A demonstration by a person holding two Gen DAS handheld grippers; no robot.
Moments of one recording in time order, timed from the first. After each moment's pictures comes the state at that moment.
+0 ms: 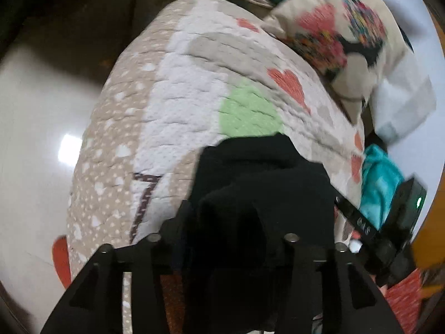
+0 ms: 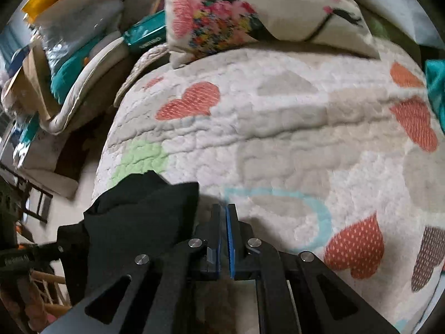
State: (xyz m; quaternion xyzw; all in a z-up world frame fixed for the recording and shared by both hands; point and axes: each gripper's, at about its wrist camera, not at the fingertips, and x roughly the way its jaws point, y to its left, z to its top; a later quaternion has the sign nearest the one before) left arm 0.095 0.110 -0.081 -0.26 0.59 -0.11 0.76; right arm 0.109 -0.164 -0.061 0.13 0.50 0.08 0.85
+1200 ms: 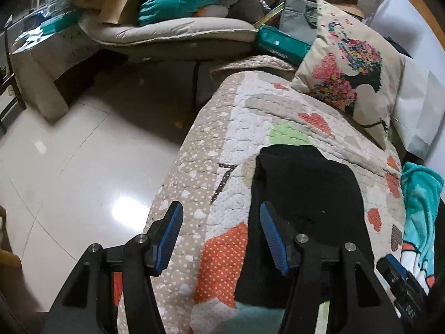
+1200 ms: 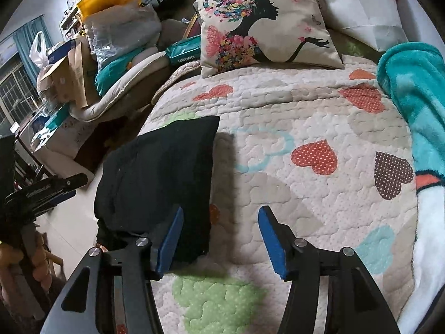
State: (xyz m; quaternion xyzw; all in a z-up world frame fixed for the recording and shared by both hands) left arm -0.030 0.108 -0.036 -0.17 0.44 0.06 0.88; right arm -0.056 -0.180 -0.033 0.10 0.42 0.12 0.90
